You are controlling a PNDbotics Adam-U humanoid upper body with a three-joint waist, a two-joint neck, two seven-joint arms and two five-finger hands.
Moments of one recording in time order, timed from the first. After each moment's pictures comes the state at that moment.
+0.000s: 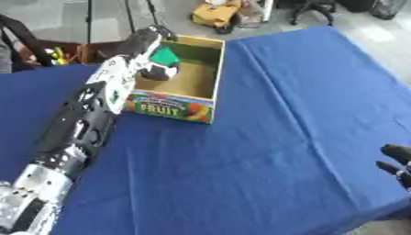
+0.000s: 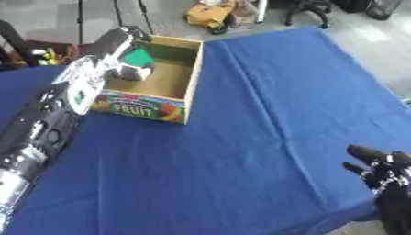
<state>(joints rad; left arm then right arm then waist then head) -1.09 0.37 -0.06 -0.77 -1.05 -0.14 -0.10 -0.13 -0.19 -0.04 -1.72 -0.27 -0.16 0.24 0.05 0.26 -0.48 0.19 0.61</state>
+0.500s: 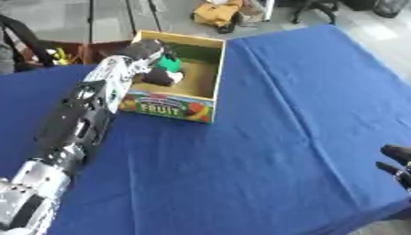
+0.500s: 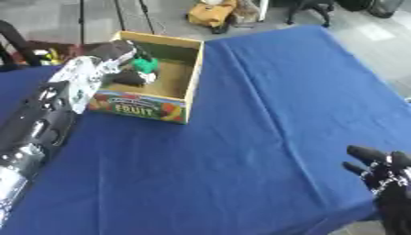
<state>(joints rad) -1.10 0.38 -0.04 -0.76 -1.14 -0.17 -0.29 -0.13 -0.19 -0.04 -1.71 -0.26 -0.16 0.24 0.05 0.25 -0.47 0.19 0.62</state>
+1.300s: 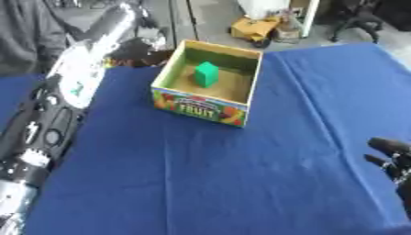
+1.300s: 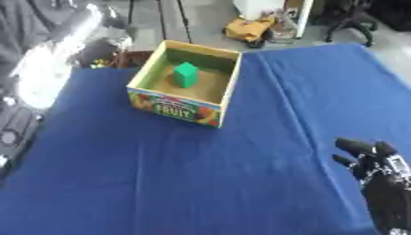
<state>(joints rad) -0.77 0.50 -0.08 -1.34 -0.41 -0.09 -0.11 -0.09 -0.20 -0.05 -1.70 -0.27 -0.15 0.23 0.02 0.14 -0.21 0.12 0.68</state>
